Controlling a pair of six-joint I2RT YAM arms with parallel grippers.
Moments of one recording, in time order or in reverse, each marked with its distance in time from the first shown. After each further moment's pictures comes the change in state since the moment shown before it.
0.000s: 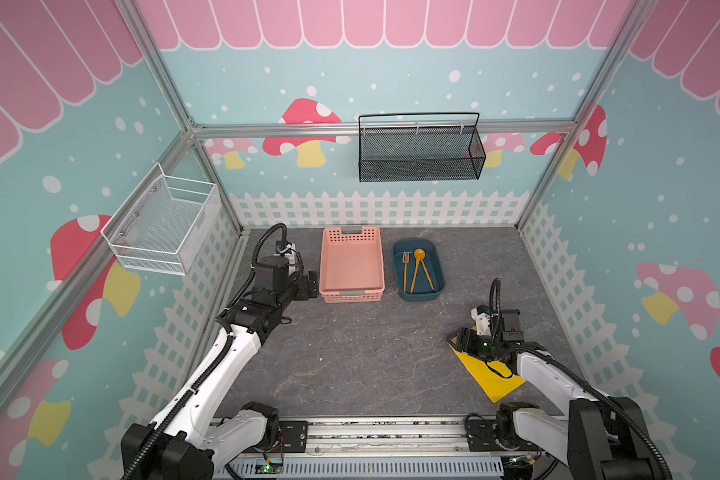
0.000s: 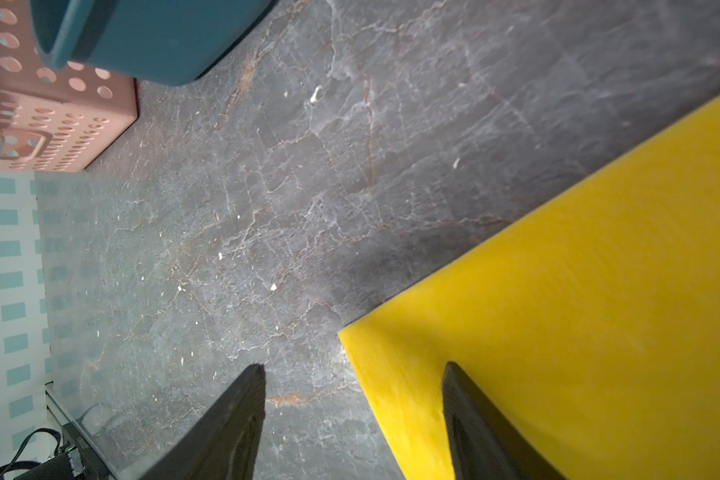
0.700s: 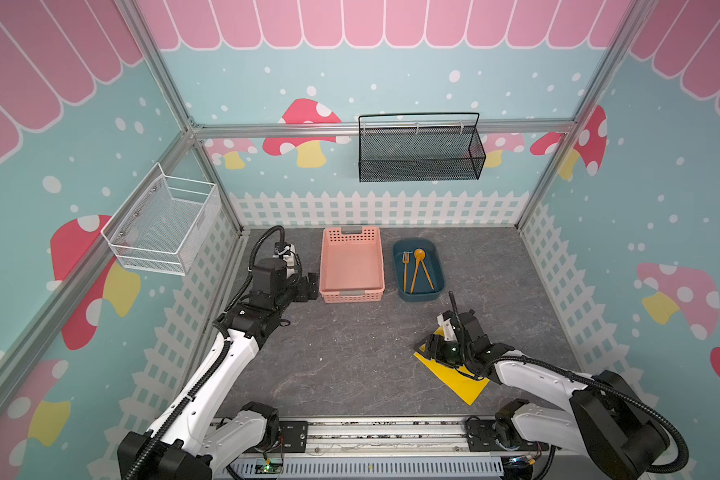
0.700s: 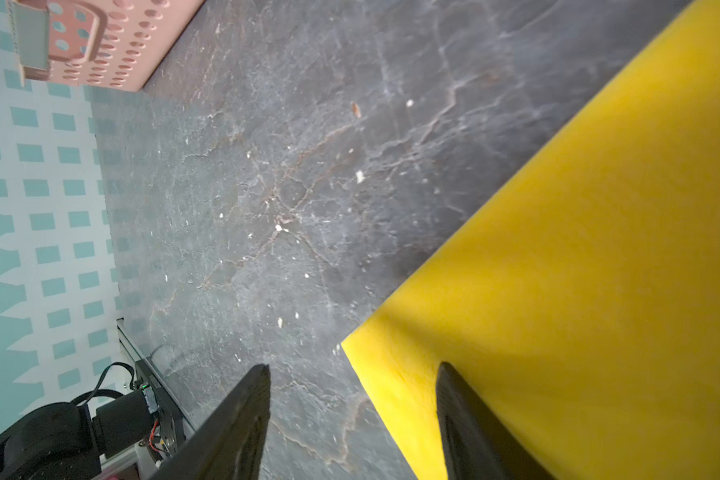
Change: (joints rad) left arm 0.000 -0.033 -0.014 0.003 0.027 -0.001; right arm 0.495 0.098 -0.005 0.251 0.117 0.452
